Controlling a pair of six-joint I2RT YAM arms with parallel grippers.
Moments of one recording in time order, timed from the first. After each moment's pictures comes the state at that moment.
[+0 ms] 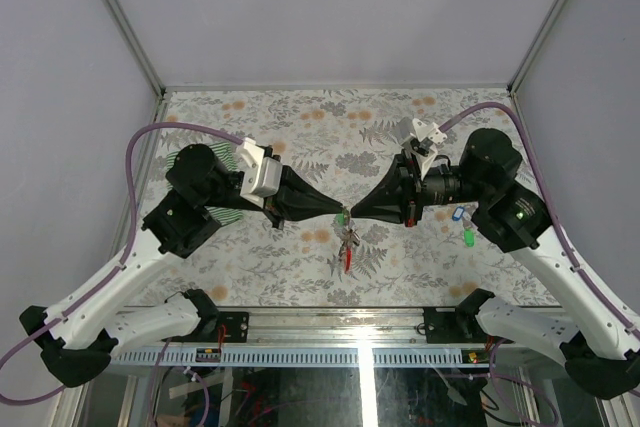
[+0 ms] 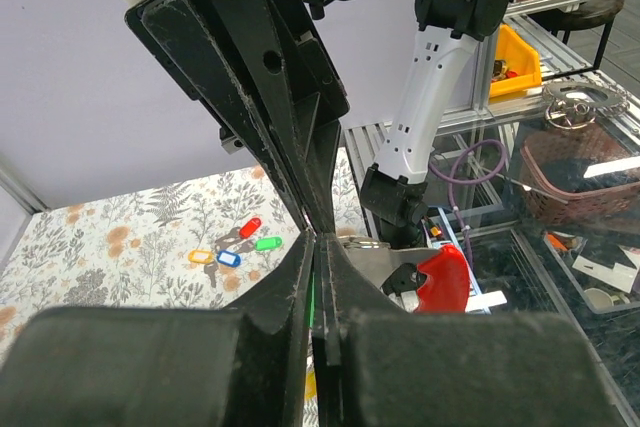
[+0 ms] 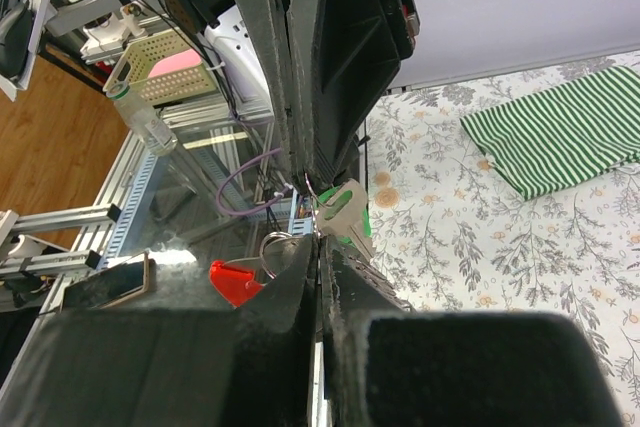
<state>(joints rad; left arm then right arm) -0.79 0.97 1.13 0.03 0.93 0.01 0.67 0.96 1.21 -0.30 -0.97 0.22</state>
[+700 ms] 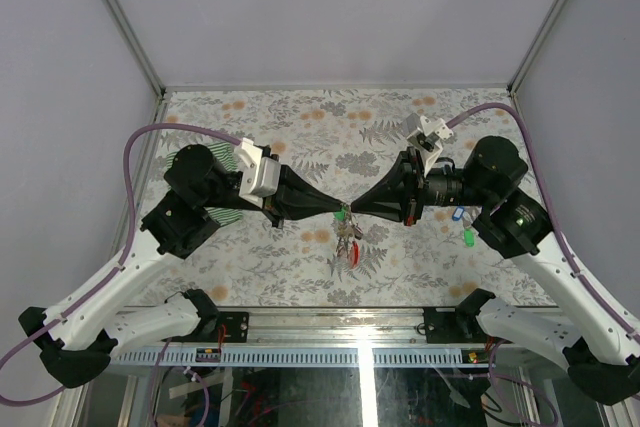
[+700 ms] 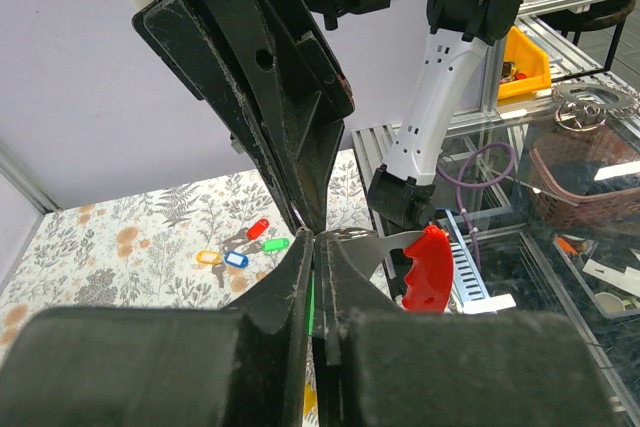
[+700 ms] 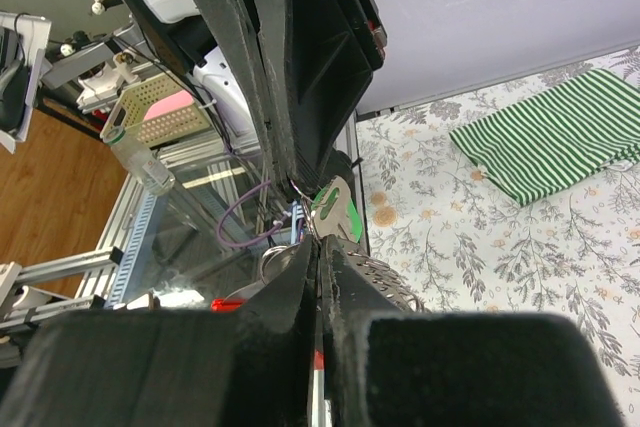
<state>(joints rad) -0.79 0.96 1.13 0.03 0.92 0.02 0.67 0.92 1.16 -0.21 -0.88 0.35</state>
